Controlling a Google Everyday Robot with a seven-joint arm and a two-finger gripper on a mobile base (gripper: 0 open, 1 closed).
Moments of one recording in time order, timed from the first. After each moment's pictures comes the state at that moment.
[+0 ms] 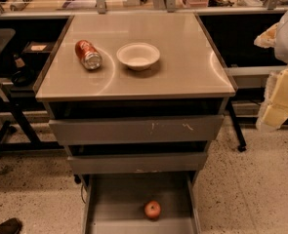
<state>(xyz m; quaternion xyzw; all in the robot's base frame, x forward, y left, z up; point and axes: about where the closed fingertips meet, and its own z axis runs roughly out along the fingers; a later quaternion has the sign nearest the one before) 0.438 -0.217 0.976 -0.60 0.78 -0.03 0.16</state>
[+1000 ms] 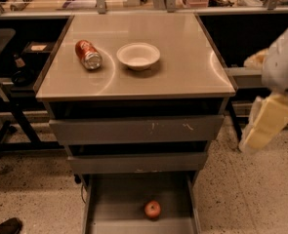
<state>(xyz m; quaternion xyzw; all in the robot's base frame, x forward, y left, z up) 0.425 -0.197 0.943 -0.59 0.78 0.00 0.18</state>
